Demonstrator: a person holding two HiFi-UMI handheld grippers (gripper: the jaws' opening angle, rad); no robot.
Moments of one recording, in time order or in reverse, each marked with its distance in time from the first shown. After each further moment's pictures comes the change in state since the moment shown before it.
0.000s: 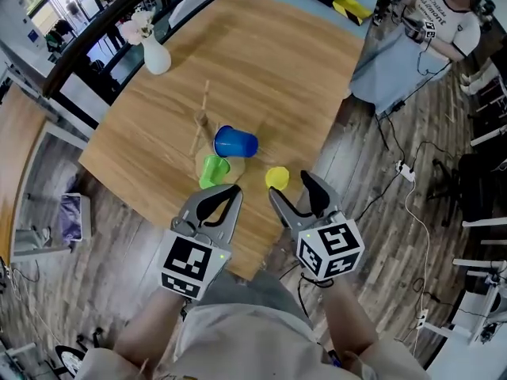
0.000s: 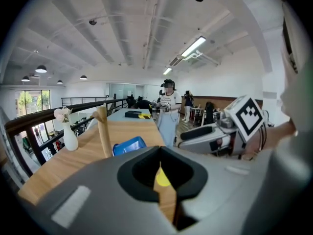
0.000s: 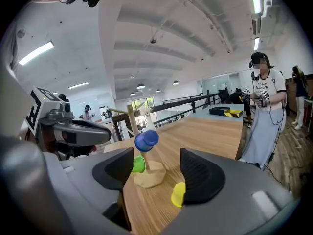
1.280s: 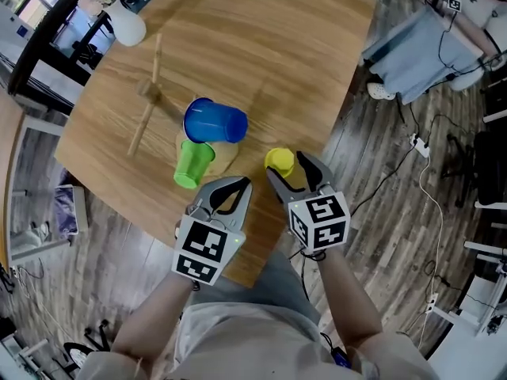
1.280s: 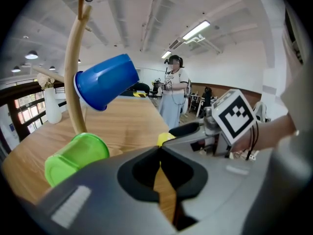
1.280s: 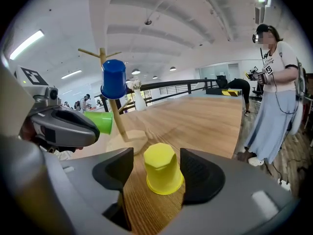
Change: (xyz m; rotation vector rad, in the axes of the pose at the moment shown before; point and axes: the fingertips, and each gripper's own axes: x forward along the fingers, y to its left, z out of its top) left arm 0.124 -0.007 -0.144 -0.025 0.177 -0.067; right arm 0.107 -0.079 -0.155 0.004 0.160 -0.035
